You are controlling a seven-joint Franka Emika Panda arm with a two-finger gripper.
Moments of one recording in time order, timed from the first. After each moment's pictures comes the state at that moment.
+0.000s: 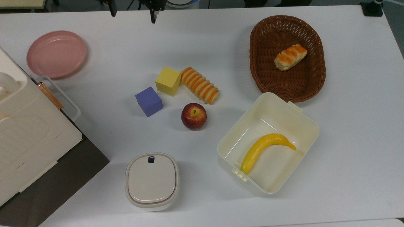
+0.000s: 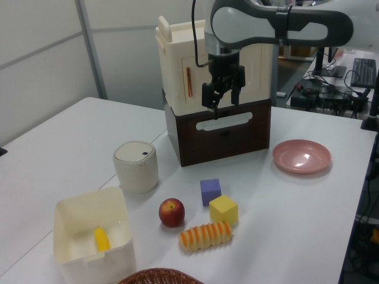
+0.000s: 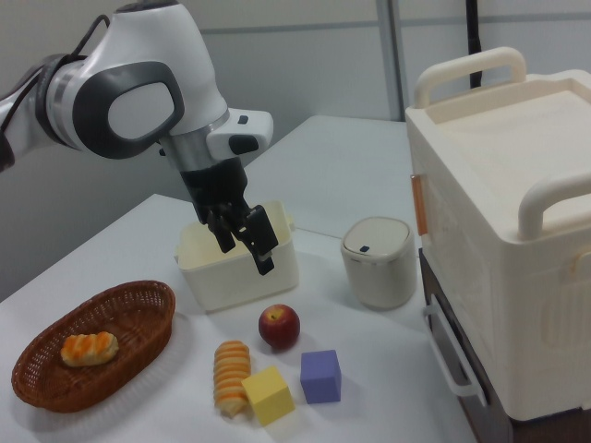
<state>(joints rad) -0.02 0.08 -0.07 -1.48 -0.04 1.60 0.07</state>
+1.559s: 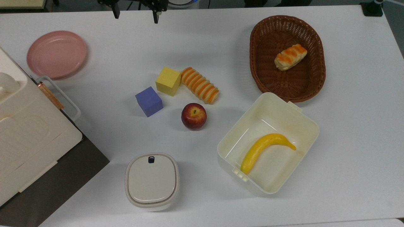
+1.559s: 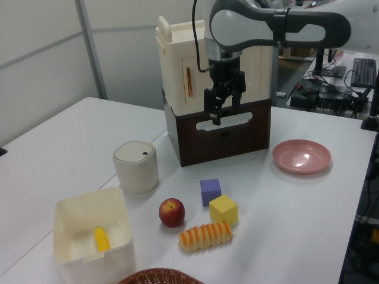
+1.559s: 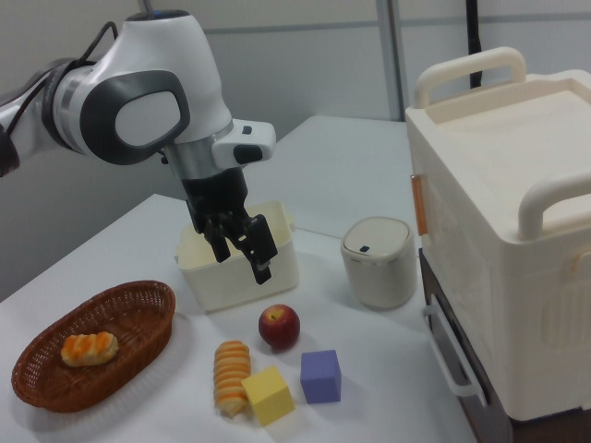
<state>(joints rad) -0.03 0.08 -0.06 -1.49 -0.02 1.57 0.02</state>
